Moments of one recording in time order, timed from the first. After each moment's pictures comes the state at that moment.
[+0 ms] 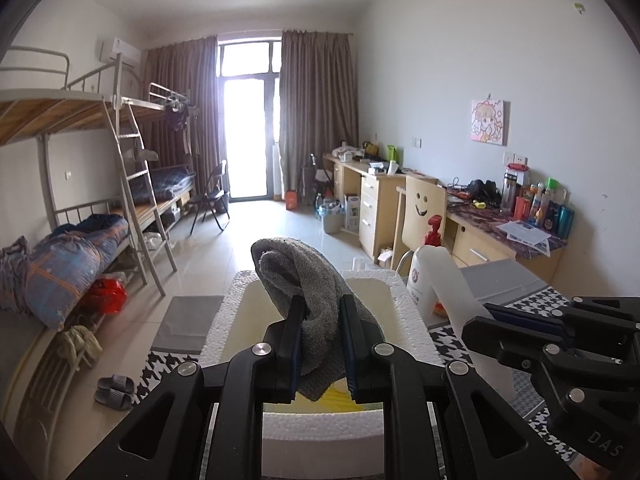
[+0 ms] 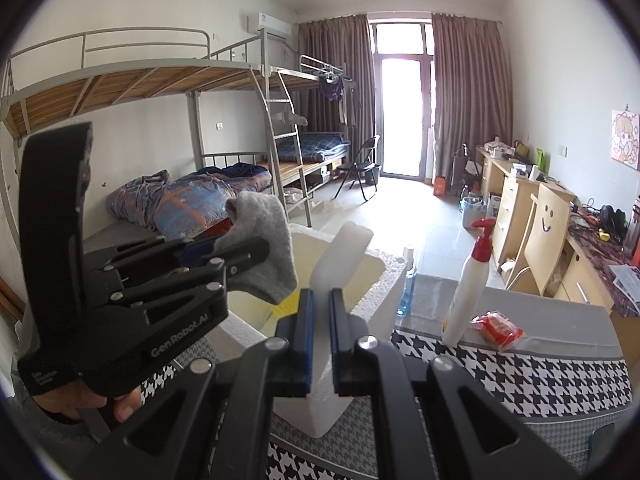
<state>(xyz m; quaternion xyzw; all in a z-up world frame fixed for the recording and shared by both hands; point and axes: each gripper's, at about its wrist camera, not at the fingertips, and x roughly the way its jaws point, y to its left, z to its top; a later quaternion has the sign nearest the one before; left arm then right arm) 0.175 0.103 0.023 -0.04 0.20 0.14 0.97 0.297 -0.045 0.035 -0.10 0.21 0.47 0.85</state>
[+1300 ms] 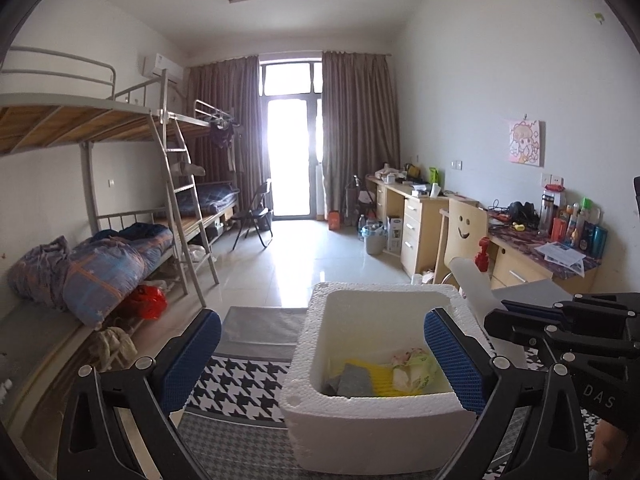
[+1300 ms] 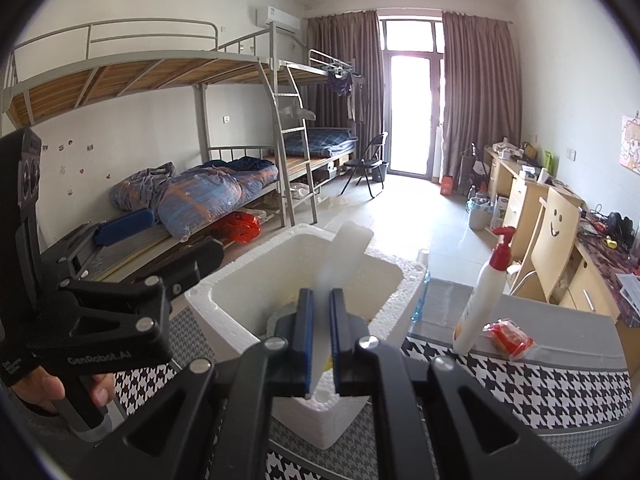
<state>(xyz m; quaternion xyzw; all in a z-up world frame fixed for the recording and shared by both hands) 0.133 0.120 0.035 -0.03 0.16 0.22 0.96 0.295 -0.023 0.035 -0.11 0.22 0.48 0.84</state>
